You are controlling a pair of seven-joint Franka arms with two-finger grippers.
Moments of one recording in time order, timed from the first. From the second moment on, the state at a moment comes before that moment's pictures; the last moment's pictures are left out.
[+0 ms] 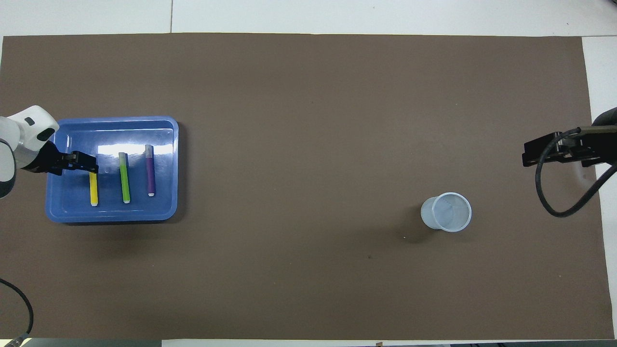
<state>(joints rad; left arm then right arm) 0.15 0.30 0.03 -1.94 -0.02 2.10 0.23 -0.02 -0.04 0.05 -1.59 -0.01 1.49 0.07</state>
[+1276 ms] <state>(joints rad) 0.15 0.32 0.03 -1.95 -0.02 2.11 0.23 -0.02 -0.04 0.05 -1.59 -0.01 1.49 0.07</state>
